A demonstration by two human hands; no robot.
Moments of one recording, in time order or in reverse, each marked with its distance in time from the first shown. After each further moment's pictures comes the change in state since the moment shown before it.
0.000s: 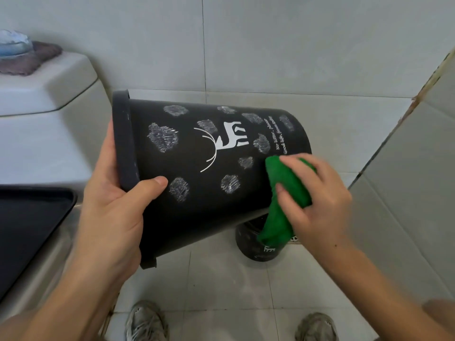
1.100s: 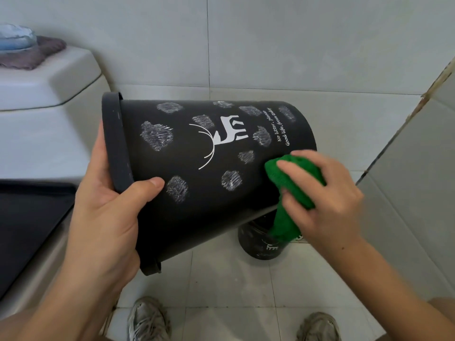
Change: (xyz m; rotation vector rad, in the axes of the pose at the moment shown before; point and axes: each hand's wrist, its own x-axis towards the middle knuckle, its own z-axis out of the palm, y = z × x) left_hand -0.008 0.004 0.001 -0.004 0.074 -0.021; right_hand 0.001 0.010 -0.003 -0.118 0.048 -0.221
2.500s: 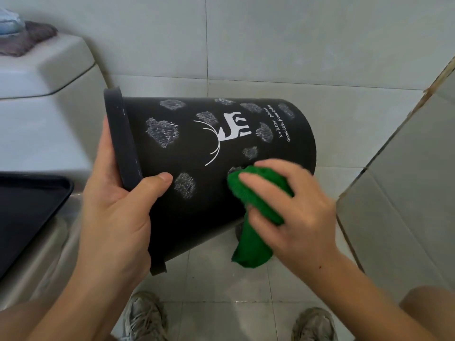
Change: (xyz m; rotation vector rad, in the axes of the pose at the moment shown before) left_hand -0.006 -0.010 0.012 -0.033 -0.012 0.010; right_hand -0.003 -0.041 0.001 0.164 -0.080 -0.002
